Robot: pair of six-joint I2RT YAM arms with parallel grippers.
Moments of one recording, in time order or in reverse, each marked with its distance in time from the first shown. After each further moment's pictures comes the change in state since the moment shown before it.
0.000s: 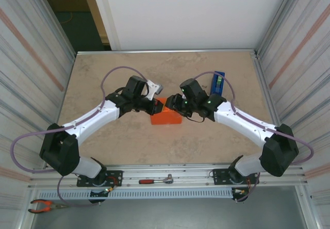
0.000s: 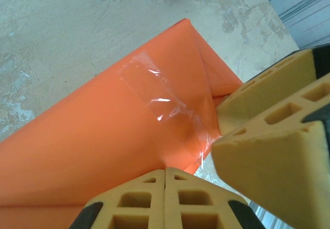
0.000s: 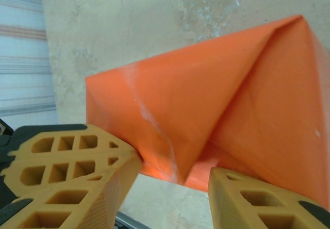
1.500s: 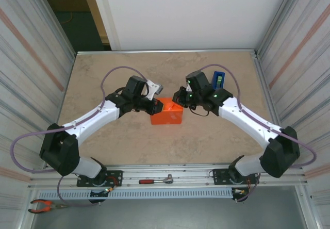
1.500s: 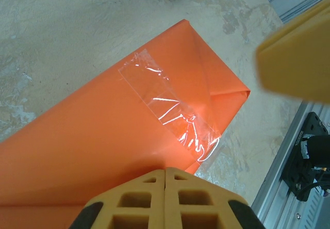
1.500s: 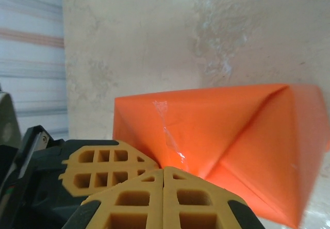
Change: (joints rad) left arm 0.000 -0.001 -0.004 0.008 0.000 0.003; right arm -0.077 0.013 0.079 -0.023 -0.058 -0.100
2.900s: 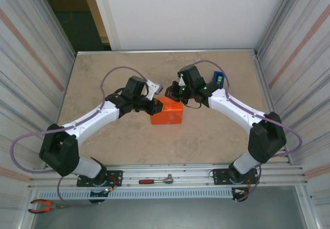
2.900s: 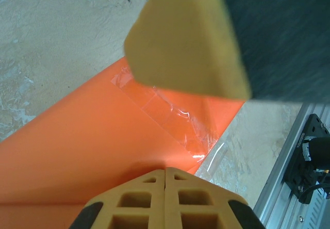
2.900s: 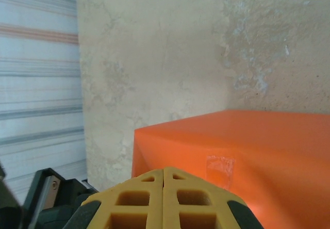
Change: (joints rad) left arm 0.000 -0.005 -0.013 0.023 -0.003 0.000; right arm -0.026 0.175 0.093 0.090 -0.107 0.000
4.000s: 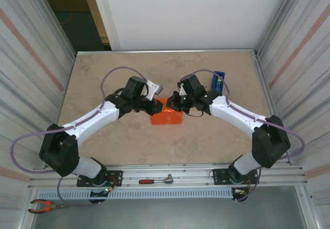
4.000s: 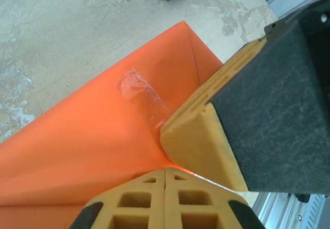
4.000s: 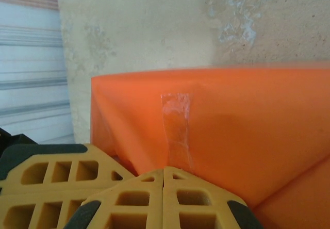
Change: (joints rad) left arm 0.000 -0.002 -0.002 -0.001 0.004 0.000; right arm 0.031 -0.070 -0.145 0.014 -0.047 -0.003
